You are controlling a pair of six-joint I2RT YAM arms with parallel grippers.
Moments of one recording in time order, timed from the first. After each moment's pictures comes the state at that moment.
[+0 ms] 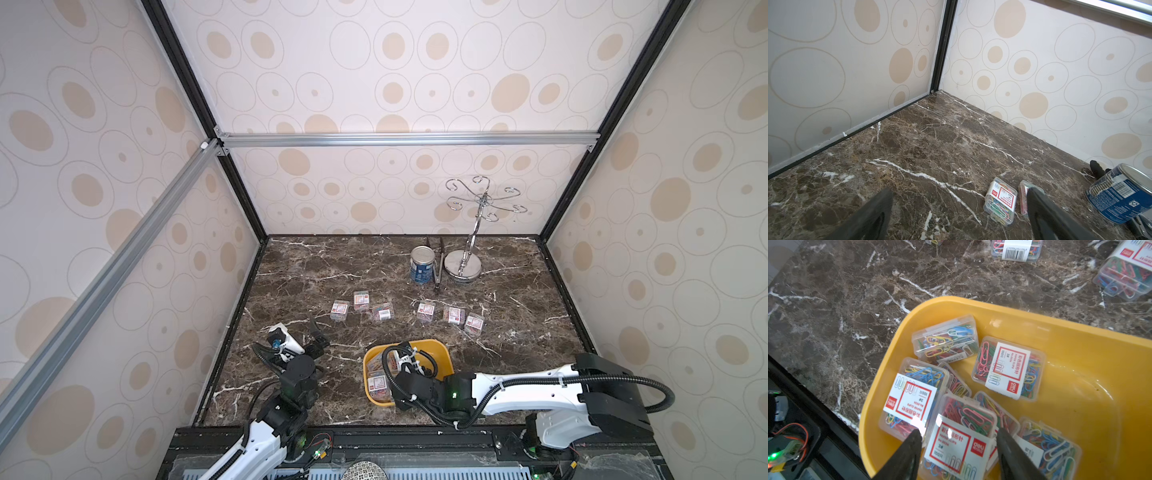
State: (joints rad) left arm -0.53 0.43 0.05 0.23 -0.89 -0.46; right arm 1.38 1.50 0.82 -0.29 0.43 0.83
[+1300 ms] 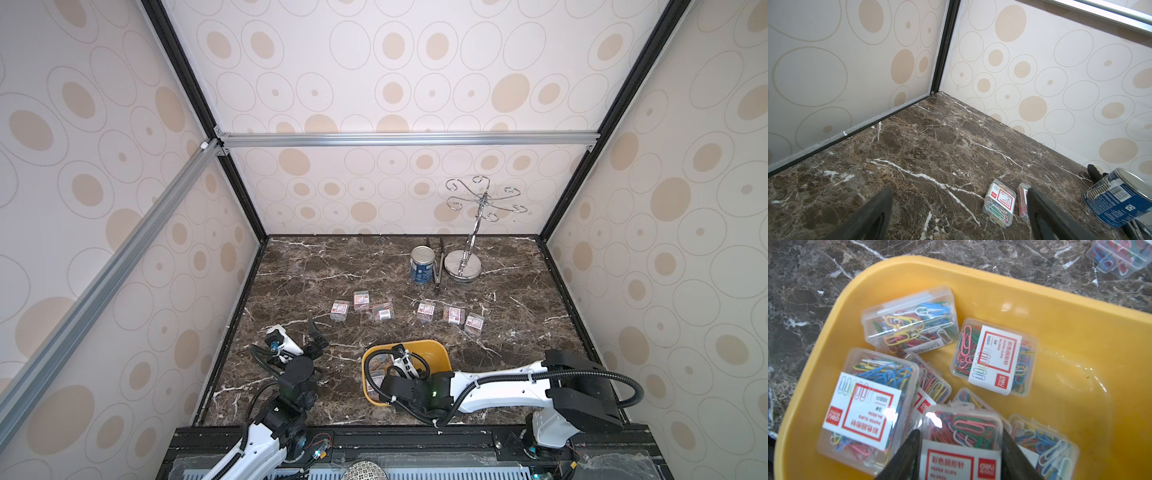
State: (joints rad) left arm -0.53 0.41 0.05 0.21 -0.90 -0.47; right arm 1.38 1.64 0.92 -0.40 0.48 0.89
